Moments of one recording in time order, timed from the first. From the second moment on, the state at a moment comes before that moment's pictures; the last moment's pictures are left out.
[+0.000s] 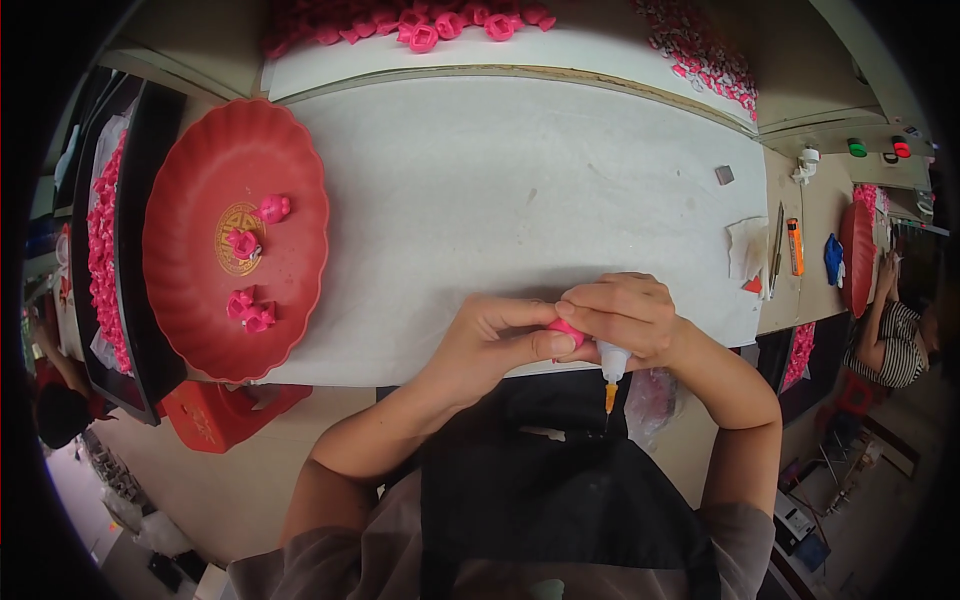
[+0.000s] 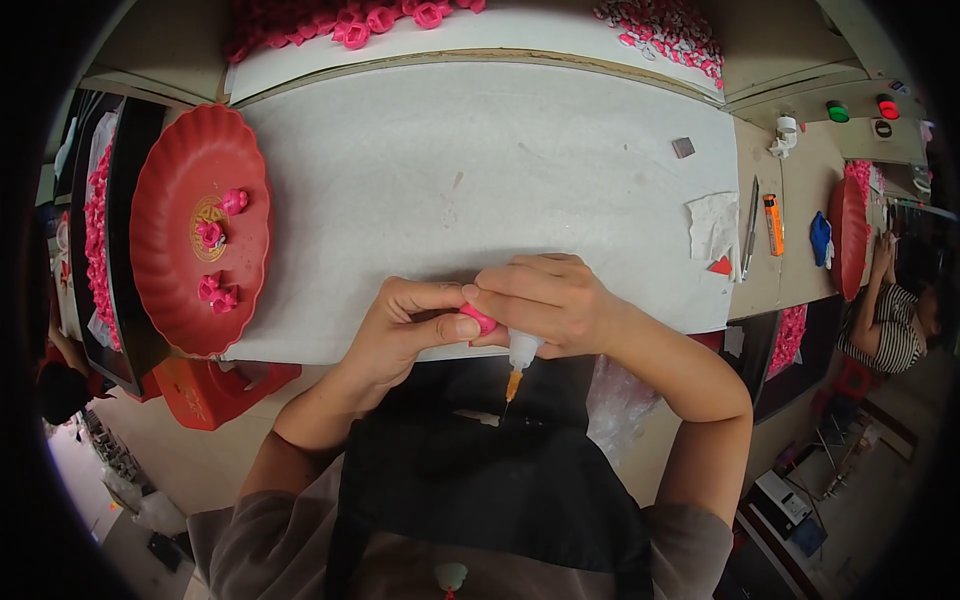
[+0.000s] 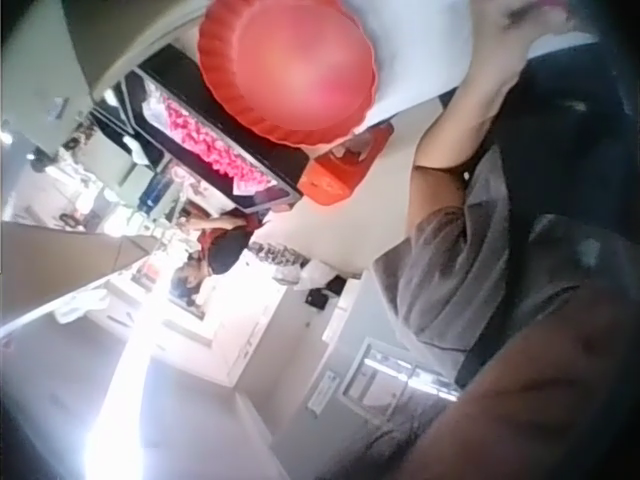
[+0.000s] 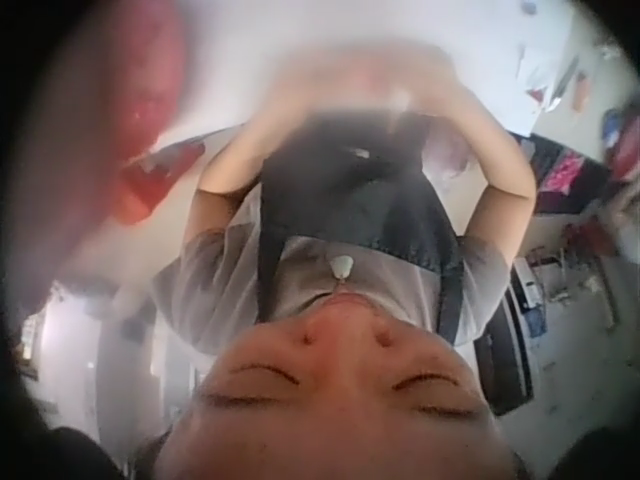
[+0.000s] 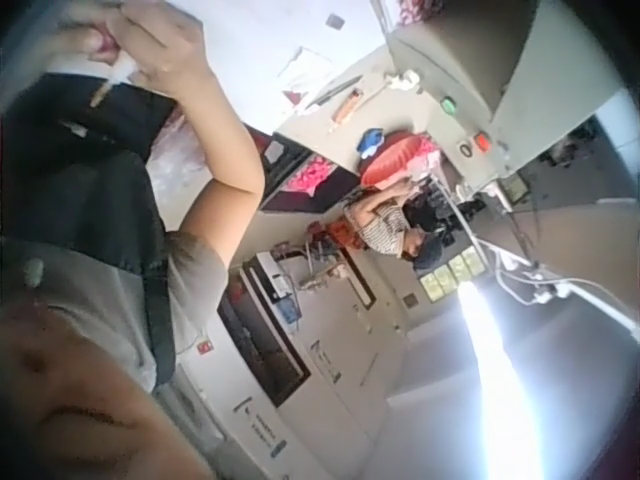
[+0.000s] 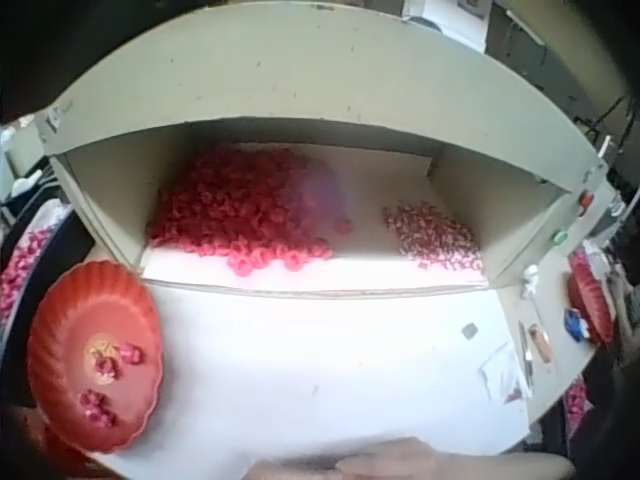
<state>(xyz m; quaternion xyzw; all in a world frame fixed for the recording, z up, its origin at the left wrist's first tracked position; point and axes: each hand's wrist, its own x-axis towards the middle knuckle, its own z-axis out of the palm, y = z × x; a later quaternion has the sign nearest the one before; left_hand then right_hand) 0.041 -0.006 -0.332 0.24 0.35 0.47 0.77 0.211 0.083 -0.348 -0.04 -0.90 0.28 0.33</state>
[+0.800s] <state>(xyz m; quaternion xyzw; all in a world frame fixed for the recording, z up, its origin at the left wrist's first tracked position) 0.040 -0.005 -0.333 0.24 0.35 0.47 0.77 0.208 0.081 -0.345 -0.04 -0.90 0.29 0.32</state>
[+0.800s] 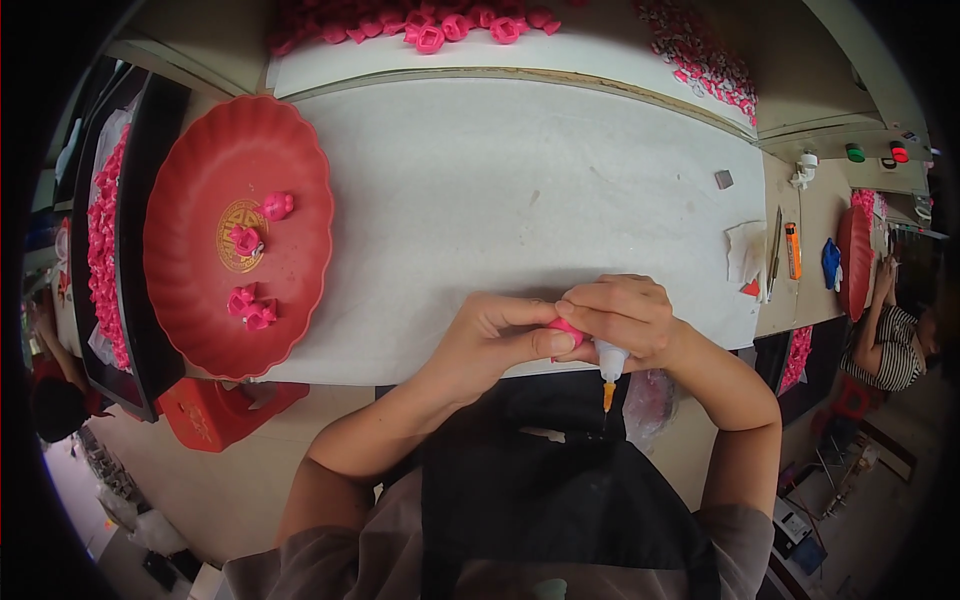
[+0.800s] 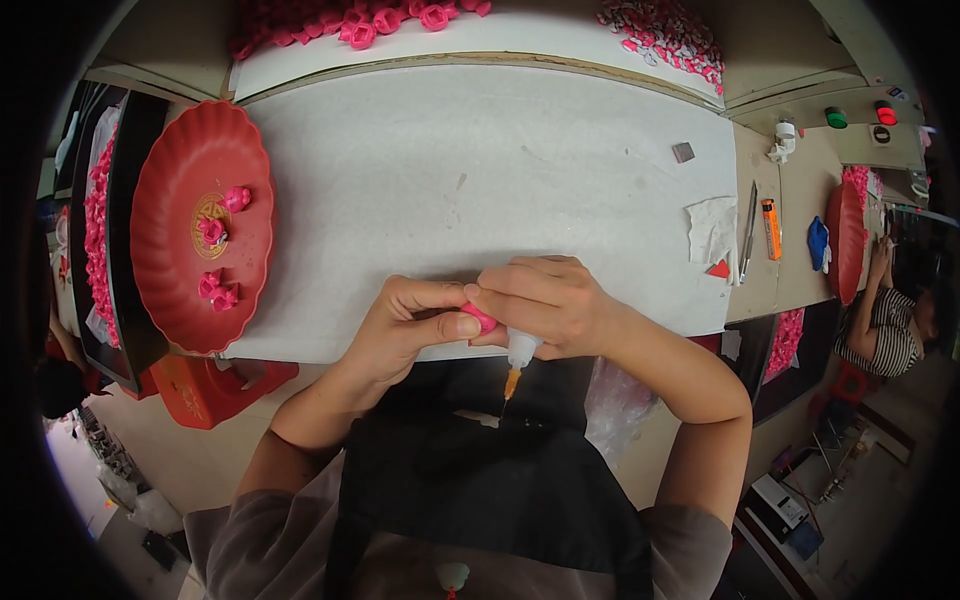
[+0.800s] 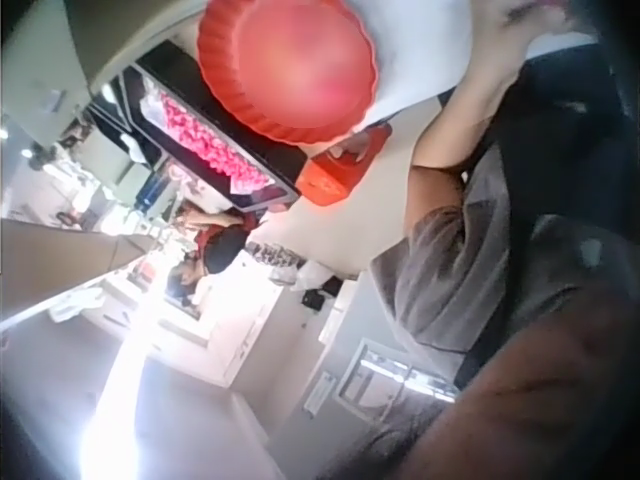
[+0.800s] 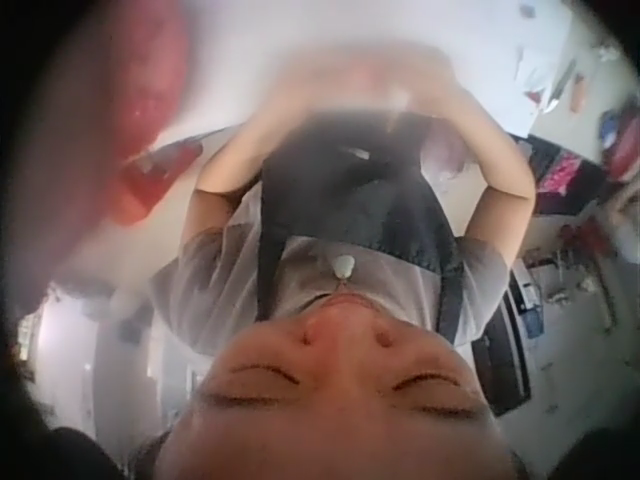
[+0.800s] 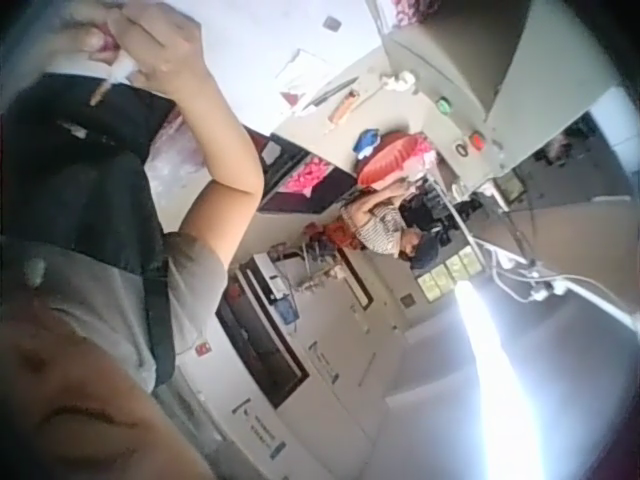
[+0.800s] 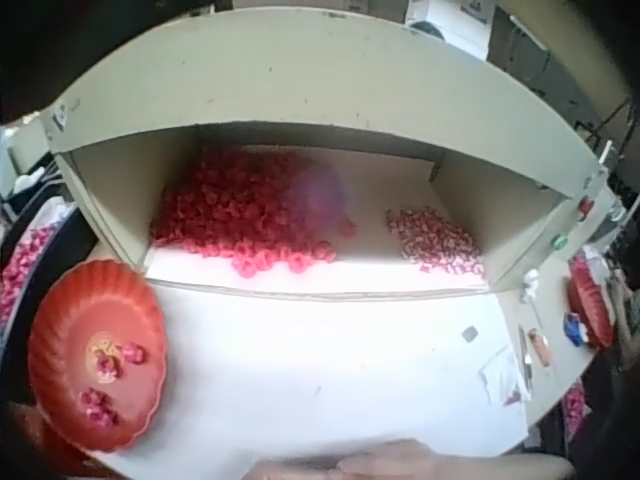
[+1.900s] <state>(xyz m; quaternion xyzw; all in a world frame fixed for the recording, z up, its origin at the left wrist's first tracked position) 0.043 -0.010 -0.328 0.31 0.38 0.50 0.71 0.204 0.050 -0.332 -0.23 -0.79 0.42 0.37</state>
